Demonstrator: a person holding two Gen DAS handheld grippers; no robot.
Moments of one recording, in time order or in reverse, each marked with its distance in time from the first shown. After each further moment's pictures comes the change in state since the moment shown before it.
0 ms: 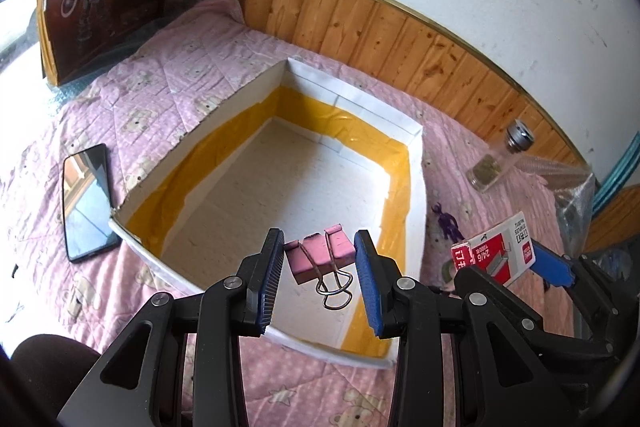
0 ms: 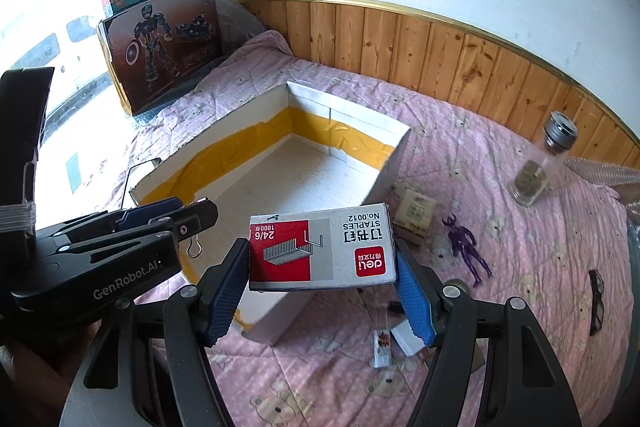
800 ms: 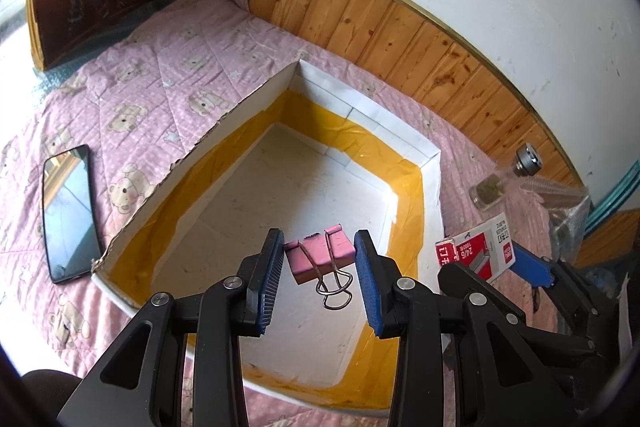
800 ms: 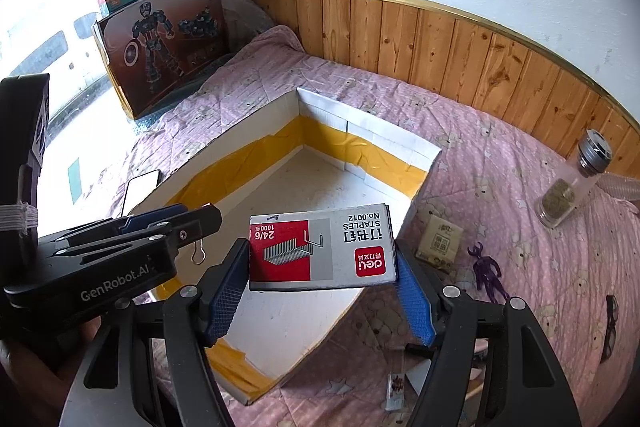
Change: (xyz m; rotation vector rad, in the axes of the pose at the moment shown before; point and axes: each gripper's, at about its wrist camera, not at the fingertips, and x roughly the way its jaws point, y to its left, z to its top) left arm 0.035 0.021 0.038 -0.070 0.053 -0.049; right arm 0.047 0.001 0.038 -0.002 0.034 0.053
